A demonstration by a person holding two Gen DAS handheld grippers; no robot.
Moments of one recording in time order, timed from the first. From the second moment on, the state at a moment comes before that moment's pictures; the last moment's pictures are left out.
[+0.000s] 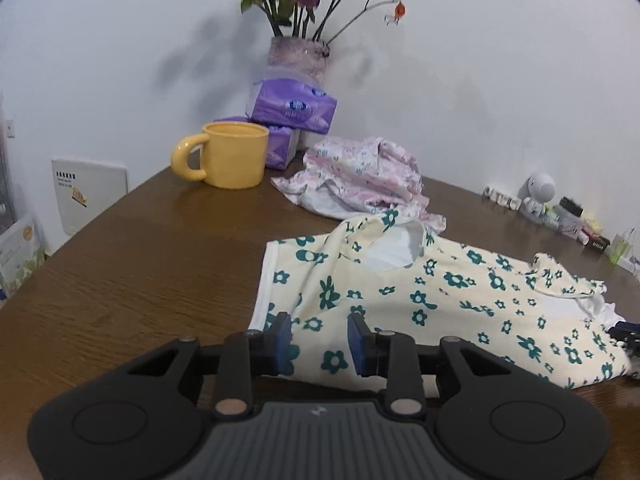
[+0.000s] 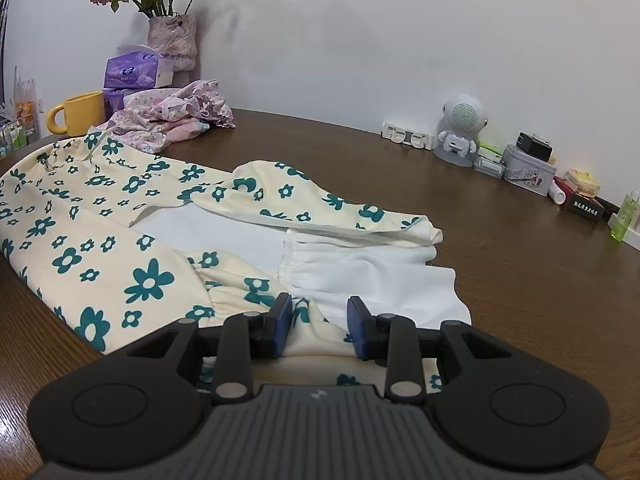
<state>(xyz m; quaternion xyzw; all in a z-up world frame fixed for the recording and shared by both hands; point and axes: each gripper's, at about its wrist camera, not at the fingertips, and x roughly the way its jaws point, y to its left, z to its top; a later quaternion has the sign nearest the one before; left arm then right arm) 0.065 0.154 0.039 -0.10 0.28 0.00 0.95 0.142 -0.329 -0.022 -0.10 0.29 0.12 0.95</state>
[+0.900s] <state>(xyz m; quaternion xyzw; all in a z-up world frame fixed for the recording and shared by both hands) 0.059 0.149 0.029 -0.13 0.25 0.00 0.96 0.140 -0.320 -0.022 -0.11 0.28 0.09 0.95</state>
